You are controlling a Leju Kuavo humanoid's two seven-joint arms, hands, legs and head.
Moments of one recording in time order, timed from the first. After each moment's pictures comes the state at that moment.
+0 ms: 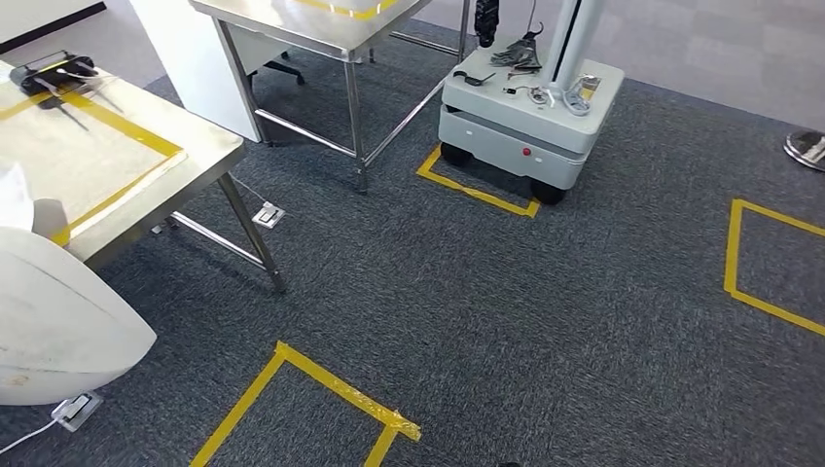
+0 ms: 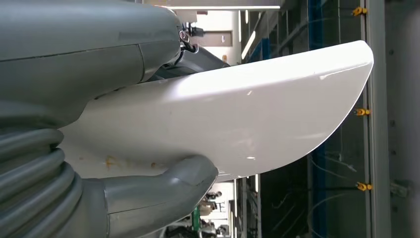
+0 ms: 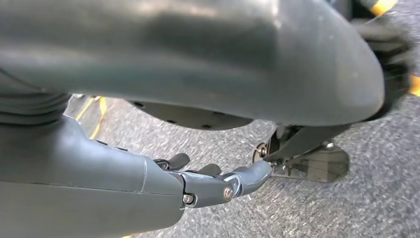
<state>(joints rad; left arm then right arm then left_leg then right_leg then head) 0.10 0.16 0.31 -1.88 0.57 -0.54 -0.42 -0.03 0.15 -0.72 -0.18 0.54 0.25 0.01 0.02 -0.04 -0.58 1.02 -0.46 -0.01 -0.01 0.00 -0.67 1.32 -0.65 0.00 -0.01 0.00</state>
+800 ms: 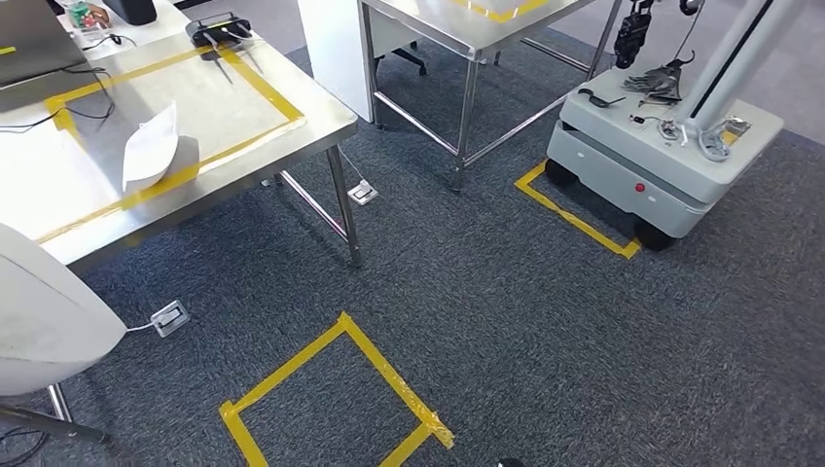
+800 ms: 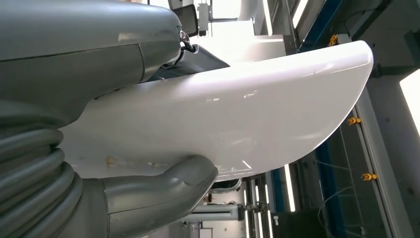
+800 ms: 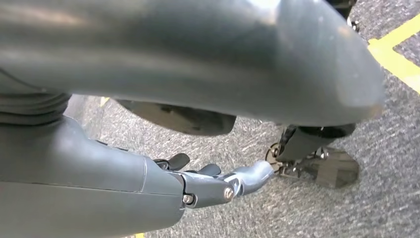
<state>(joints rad) 0.05 0.26 0.34 -1.82 0.64 -0.53 -0.39 -0.05 0.16 -0.72 -0.18 0.54 0.25 0.04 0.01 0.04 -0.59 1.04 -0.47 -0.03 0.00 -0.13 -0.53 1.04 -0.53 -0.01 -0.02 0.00</state>
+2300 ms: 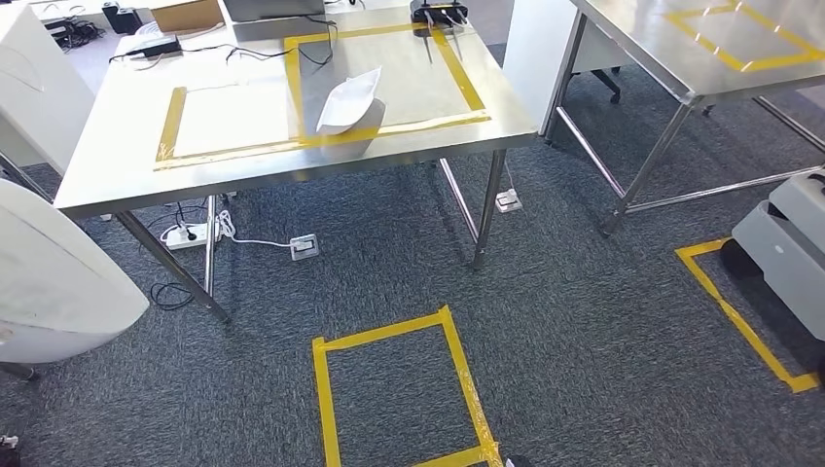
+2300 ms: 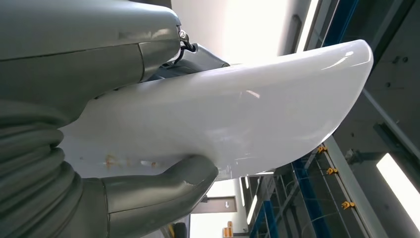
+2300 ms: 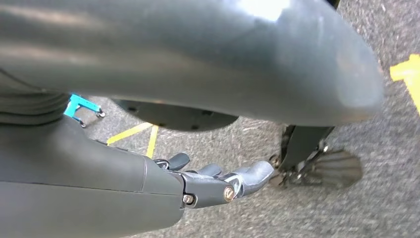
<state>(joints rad) -0.07 0.21 0.28 -1.80 0.64 -0.53 -0.33 -0.05 0.15 -0.79 -0.18 0.51 0.25 0.06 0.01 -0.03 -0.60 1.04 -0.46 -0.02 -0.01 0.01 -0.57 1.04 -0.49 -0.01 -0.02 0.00</state>
